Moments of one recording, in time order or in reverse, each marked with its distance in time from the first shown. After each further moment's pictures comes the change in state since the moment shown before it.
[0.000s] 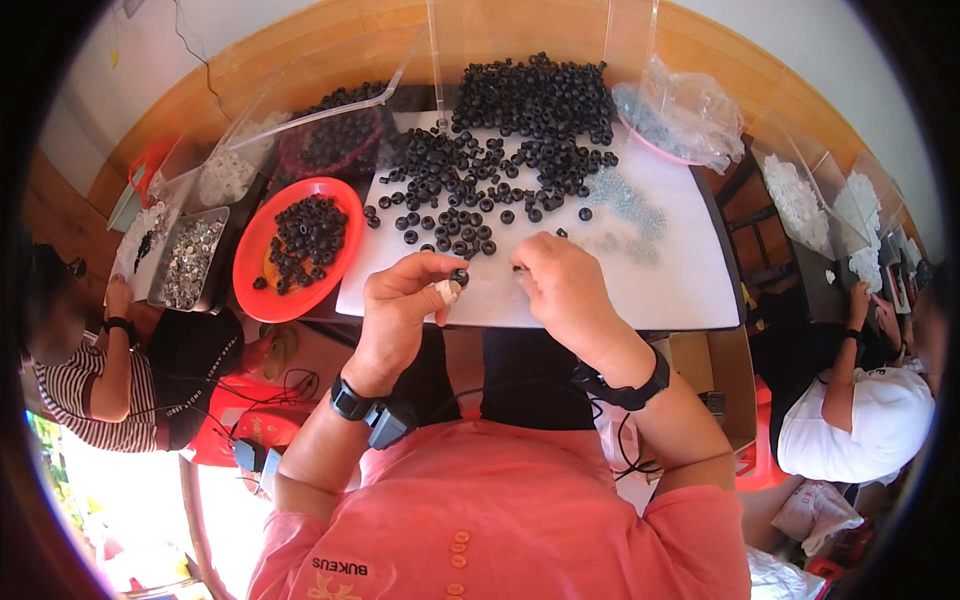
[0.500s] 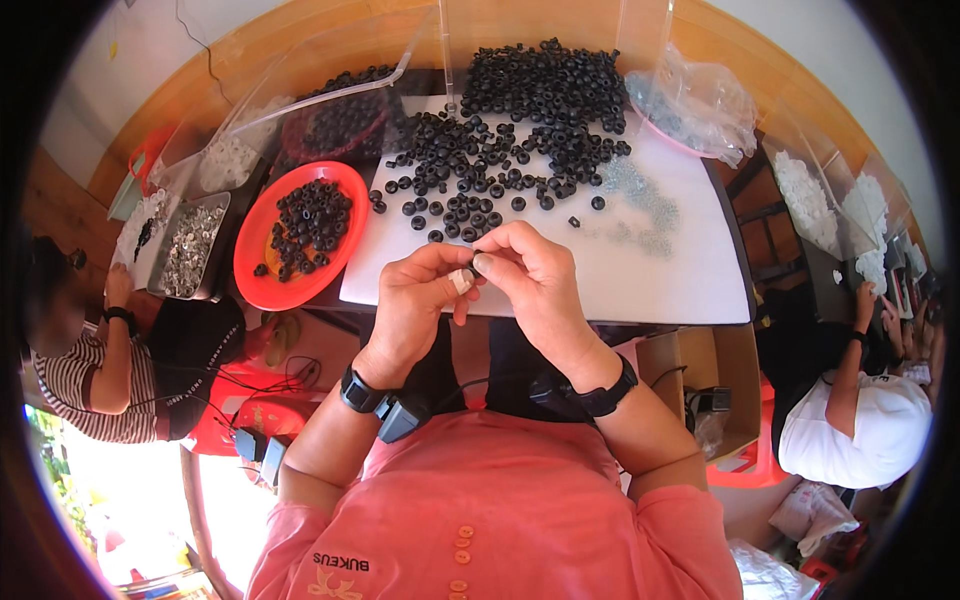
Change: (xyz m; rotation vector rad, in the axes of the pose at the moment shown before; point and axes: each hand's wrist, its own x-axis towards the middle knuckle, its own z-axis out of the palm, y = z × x) left_hand 0.004 -0.010 0.003 -0.102 0.008 -0.099; right_hand 0.009 -0.041 0.018 1.234 0.102 0.362
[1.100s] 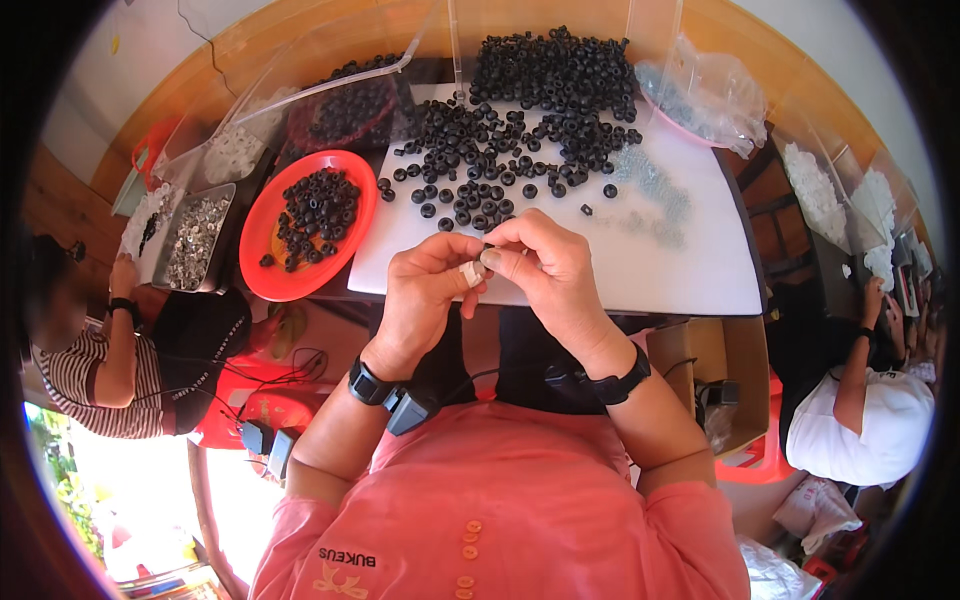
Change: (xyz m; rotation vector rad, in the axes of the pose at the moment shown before) left_hand -0.001 -0.001 -0.002 0.002 -0.033 0.022; right_hand 0.001 0.010 -0.008 -0.128 -0.034 -0.116
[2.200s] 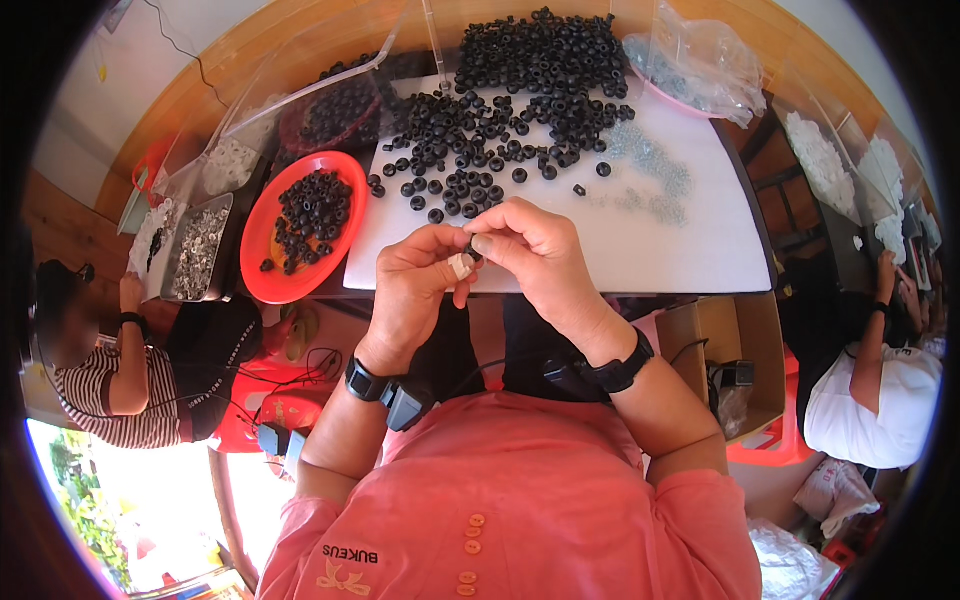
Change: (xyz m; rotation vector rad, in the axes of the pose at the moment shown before) left_hand -0.002 0.000 -0.002 0.006 -0.009 0.011; right_hand -0.002 0.006 0.000 0.154 -0.012 0.103
